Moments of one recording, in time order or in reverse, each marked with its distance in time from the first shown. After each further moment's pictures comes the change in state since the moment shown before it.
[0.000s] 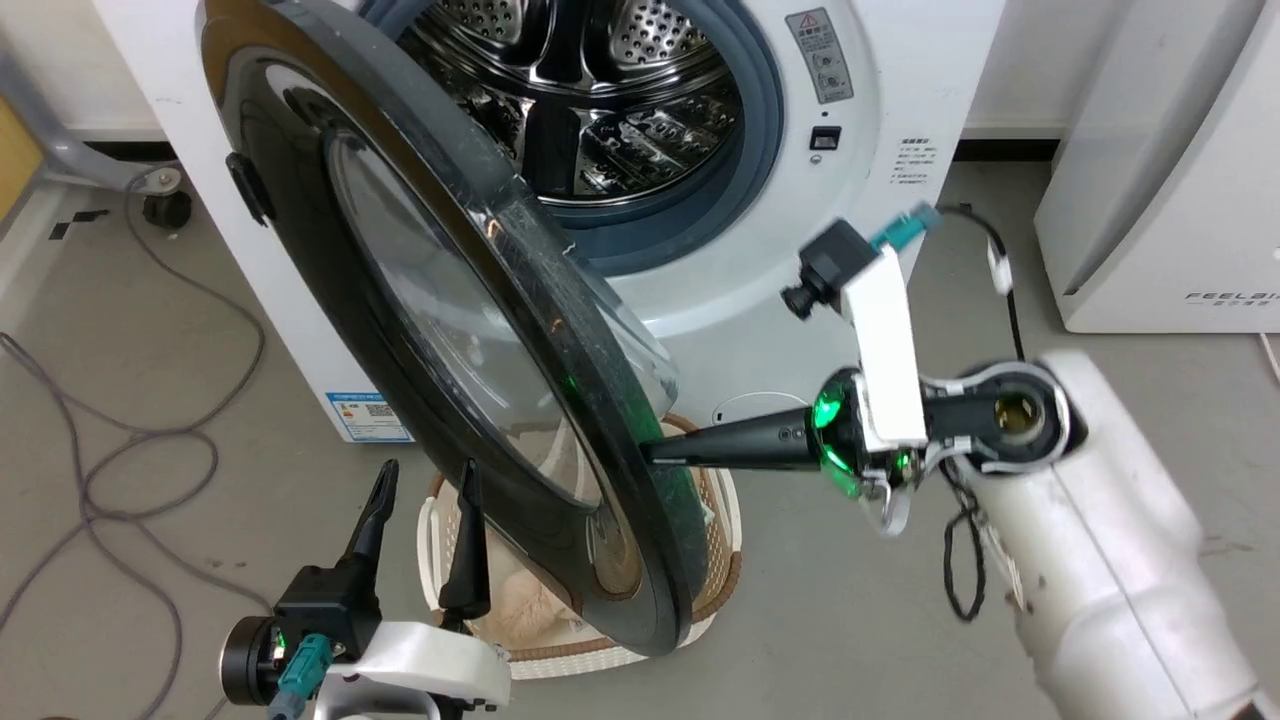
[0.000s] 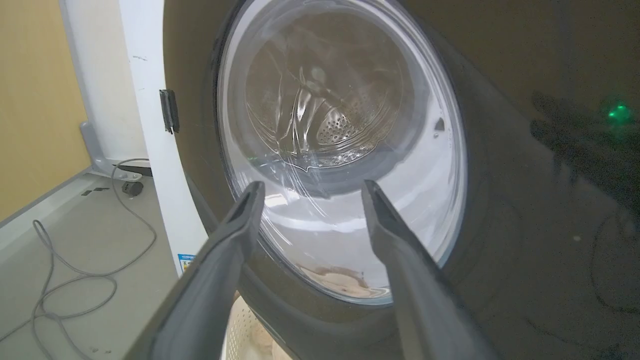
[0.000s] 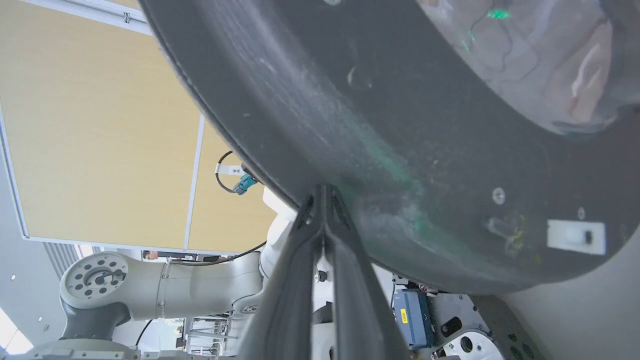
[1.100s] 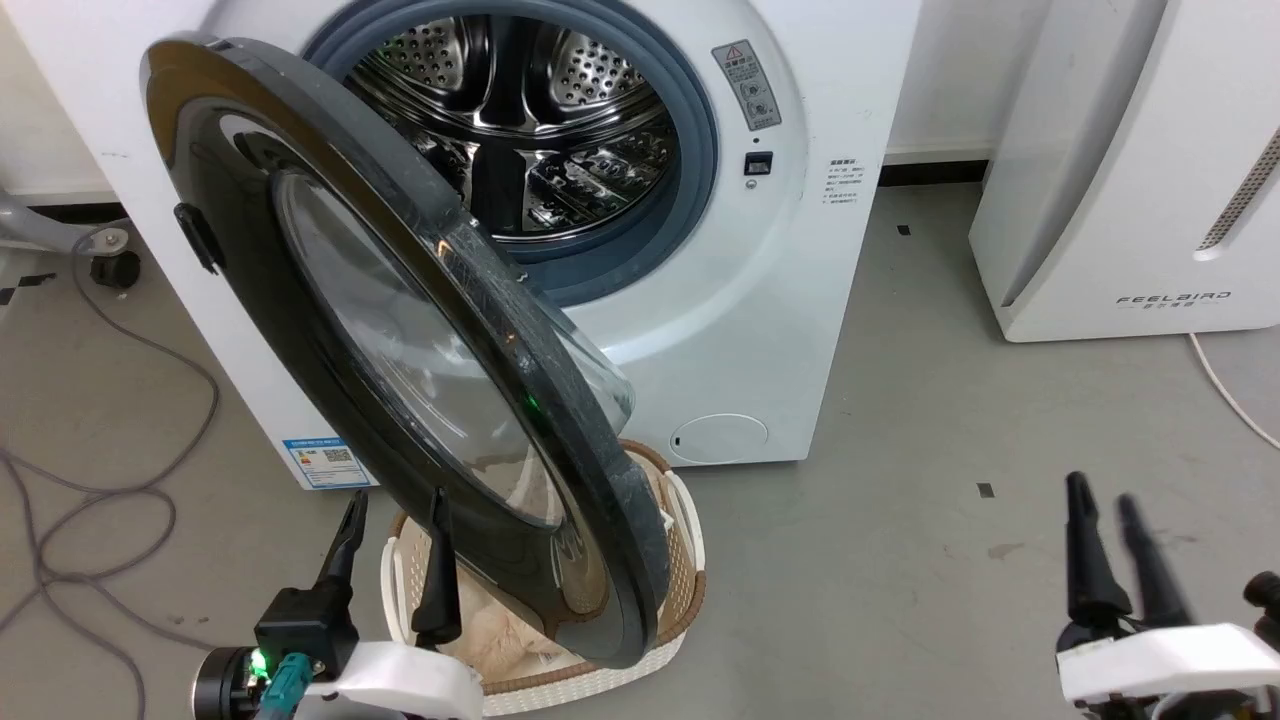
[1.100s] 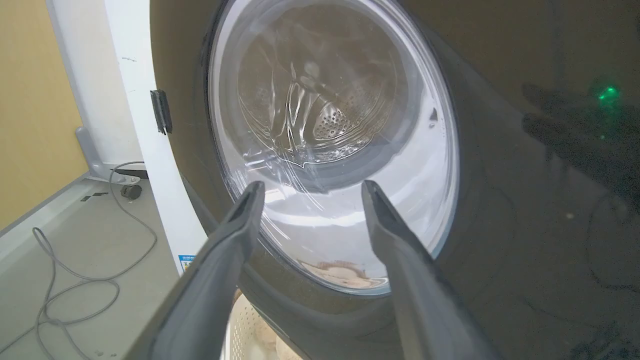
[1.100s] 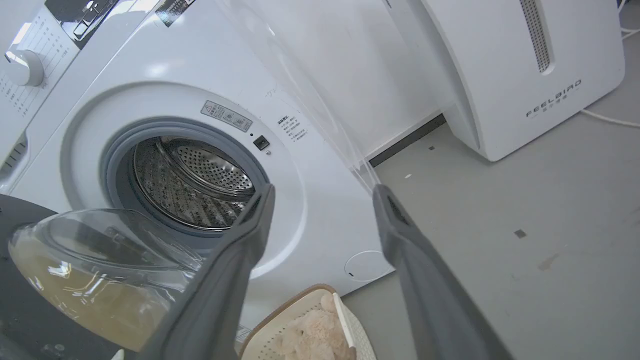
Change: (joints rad) left arm 0.027 0.000 0.053 0.037 0.035 0.002 0.000; right arm 0.720 -0.007 -0.402 -0.307 -0.812 0.000 -1.401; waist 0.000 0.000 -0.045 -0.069
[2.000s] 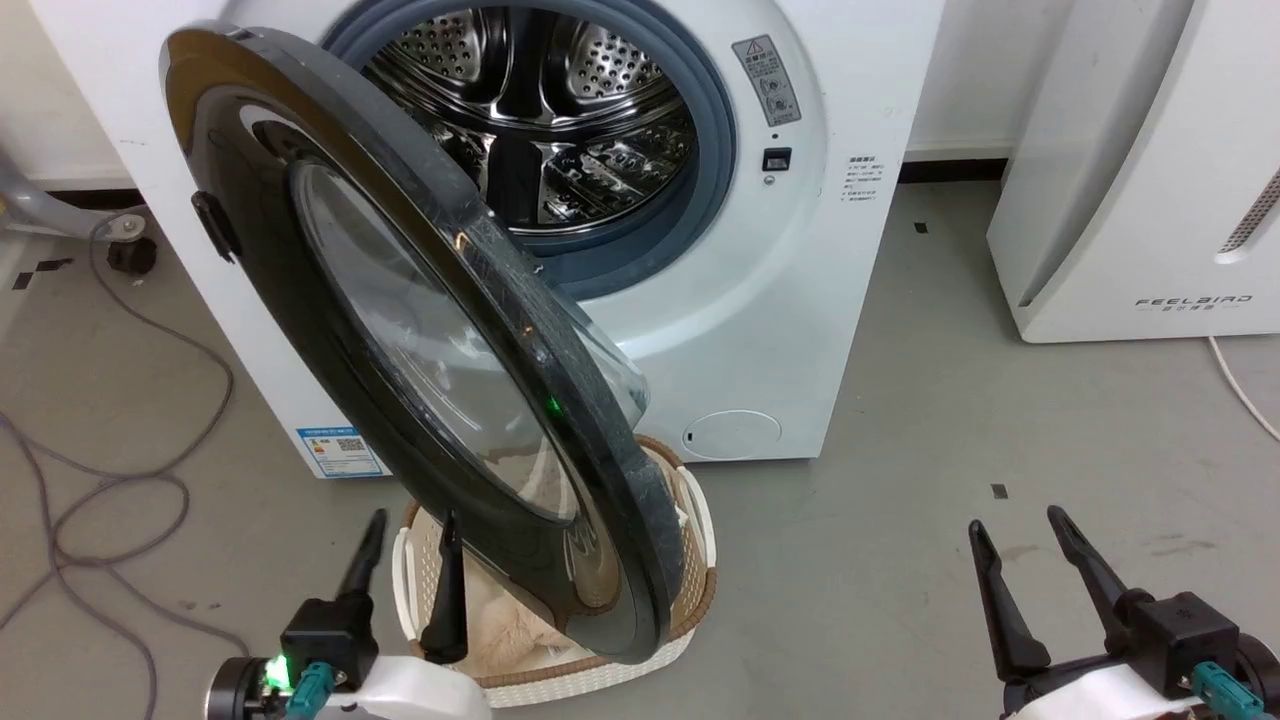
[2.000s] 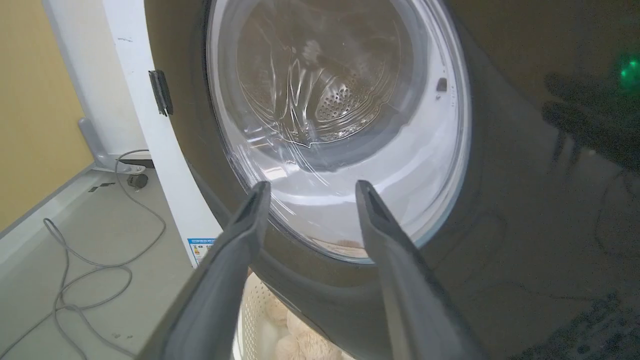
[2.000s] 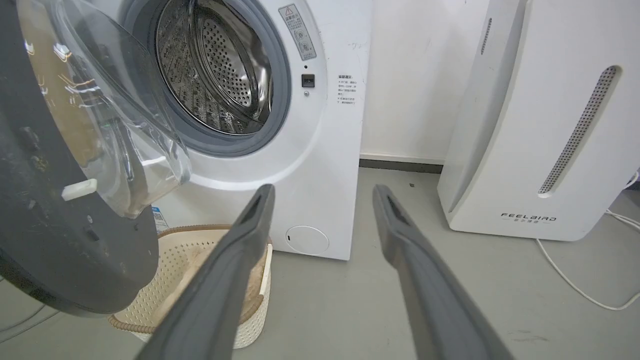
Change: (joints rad) left arm 0.010 0.000 -0.005 0.036 0.041 -0.003 0.000; right arm 0.105 0.009 0.054 -0.173 -0.683 0.002 0.004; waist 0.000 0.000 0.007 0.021
